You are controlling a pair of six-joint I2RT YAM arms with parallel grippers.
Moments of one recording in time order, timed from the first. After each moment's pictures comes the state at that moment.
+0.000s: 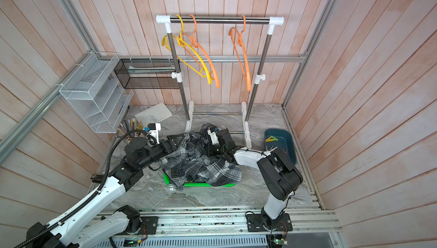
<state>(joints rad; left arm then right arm) -0.46 0.94 0.70 0.03 0.23 -0.85 0.63 1.71 0.90 0.19 -0.35 0.48</state>
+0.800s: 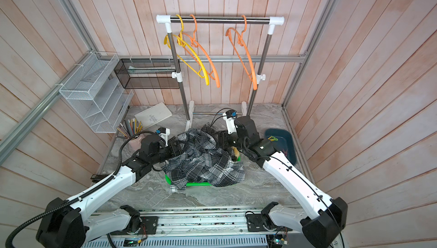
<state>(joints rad) -0.50 1.20 0.70 -0.06 0.24 -0.74 0.62 1.12 1.15 -0.58 -0.15 0.37</state>
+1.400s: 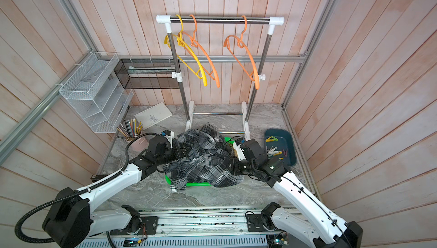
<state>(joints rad) -0.52 1.25 0.70 -0.05 0.18 -0.75 0.64 0.94 0.86 -0.80 -0.24 0.55</state>
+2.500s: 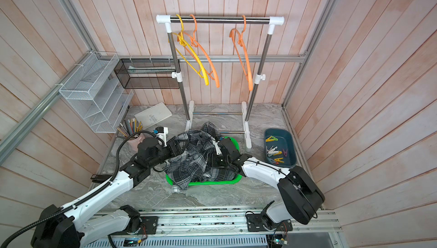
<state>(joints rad) -0.52 1.04 0.65 0.08 0.16 -0.74 0.72 1.39 0.78 -0.10 -0.19 0.57</state>
